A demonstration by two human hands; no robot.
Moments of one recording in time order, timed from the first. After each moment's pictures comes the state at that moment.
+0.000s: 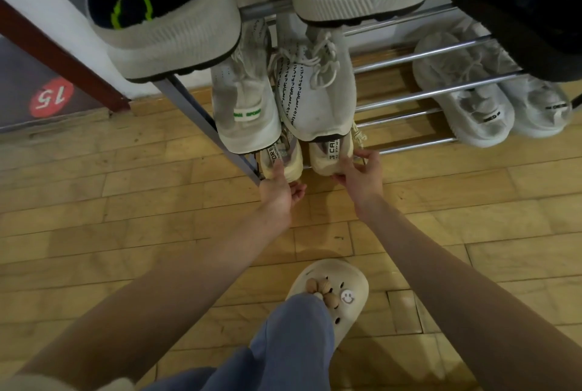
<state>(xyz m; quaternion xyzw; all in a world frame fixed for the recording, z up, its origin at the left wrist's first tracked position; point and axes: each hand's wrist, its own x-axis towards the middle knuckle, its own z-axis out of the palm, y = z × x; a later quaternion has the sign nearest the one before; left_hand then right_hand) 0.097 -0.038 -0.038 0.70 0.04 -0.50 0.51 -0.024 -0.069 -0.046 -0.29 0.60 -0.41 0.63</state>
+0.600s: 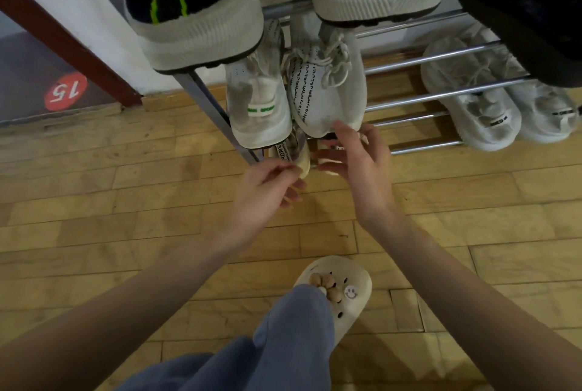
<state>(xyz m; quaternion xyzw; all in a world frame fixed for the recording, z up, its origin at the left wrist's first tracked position) 0.105 0.021 0.078 0.74 -0.35 -0.46 0.36 -0.017 -0.033 0.059 -0.36 0.46 -0.47 0.66</state>
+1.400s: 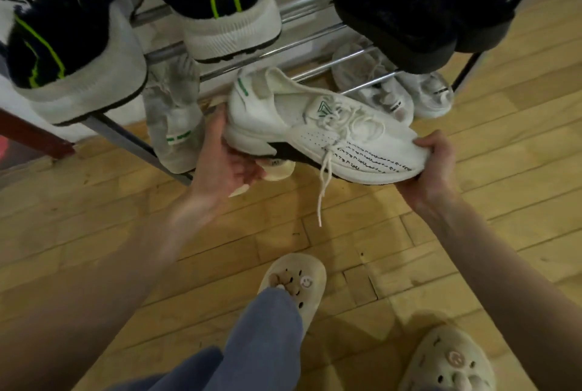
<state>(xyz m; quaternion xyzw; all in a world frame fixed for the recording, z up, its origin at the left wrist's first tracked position) 0.067 -0.022 0.109 0.63 -0.32 -0.56 0.43 -0.184 -0.046 0.038 -0.10 0.51 -0.55 0.65</state>
